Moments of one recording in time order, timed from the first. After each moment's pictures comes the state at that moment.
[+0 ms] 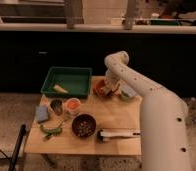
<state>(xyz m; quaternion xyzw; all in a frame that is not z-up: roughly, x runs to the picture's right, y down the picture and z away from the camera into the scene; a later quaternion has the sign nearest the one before) 0.121 -0.015 0.960 -0.23 -0.10 -0.31 0.92</state>
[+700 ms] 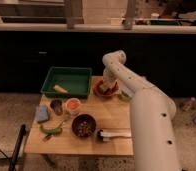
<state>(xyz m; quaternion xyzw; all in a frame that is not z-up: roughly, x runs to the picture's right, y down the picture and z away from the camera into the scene) 0.099 -0.025 0.983 -0.21 -0.11 -0.31 0.92</state>
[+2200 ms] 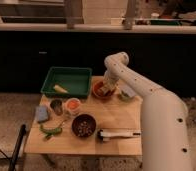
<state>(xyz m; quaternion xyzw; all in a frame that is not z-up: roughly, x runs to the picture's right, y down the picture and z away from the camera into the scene) 0.108 -0.018 0.959 -0.20 -0.12 -0.32 0.92</state>
